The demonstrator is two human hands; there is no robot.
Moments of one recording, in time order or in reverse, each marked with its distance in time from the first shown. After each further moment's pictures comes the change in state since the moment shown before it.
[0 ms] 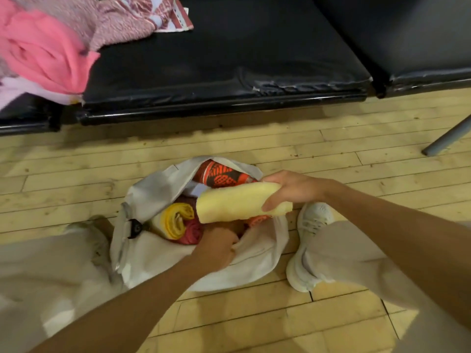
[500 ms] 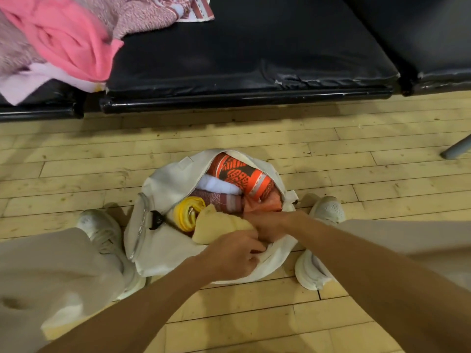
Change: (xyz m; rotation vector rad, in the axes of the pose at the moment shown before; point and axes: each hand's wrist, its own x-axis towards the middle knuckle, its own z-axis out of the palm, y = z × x) left_hand -0.031 0.011 -0.006 -0.232 0.056 0.225; right_hand 0.055 0.013 0.098 -0.658 -0.203 -0.107
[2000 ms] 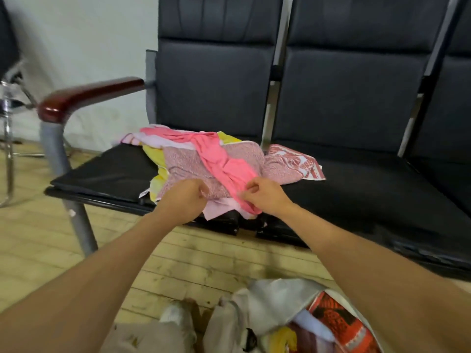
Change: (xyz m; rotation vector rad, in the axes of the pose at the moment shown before) left_hand -0.154 -0.076 -0.366 0.188 0.803 -0.691; right_hand 0.072 -0.234 -0.300 0.328 0.843 -0.145
